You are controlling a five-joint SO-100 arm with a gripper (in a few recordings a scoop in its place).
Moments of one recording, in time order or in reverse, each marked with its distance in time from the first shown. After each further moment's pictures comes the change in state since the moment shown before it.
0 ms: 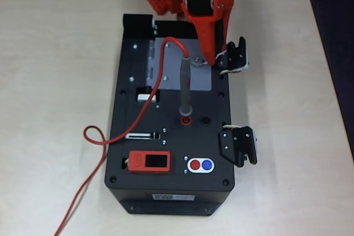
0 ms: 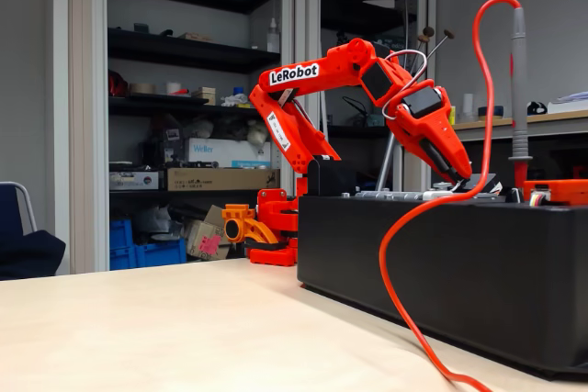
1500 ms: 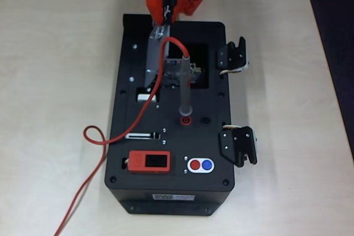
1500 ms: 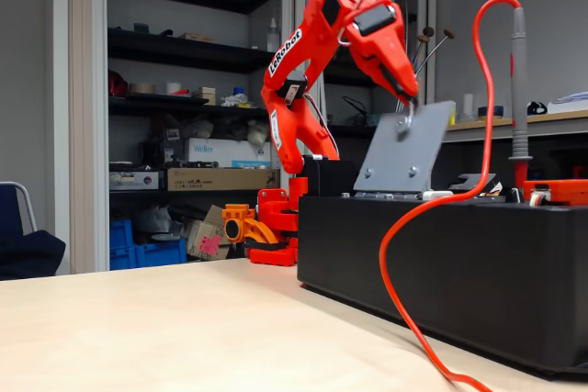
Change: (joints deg) arm 20.8 -4.9 -34.4 26.1 -6.9
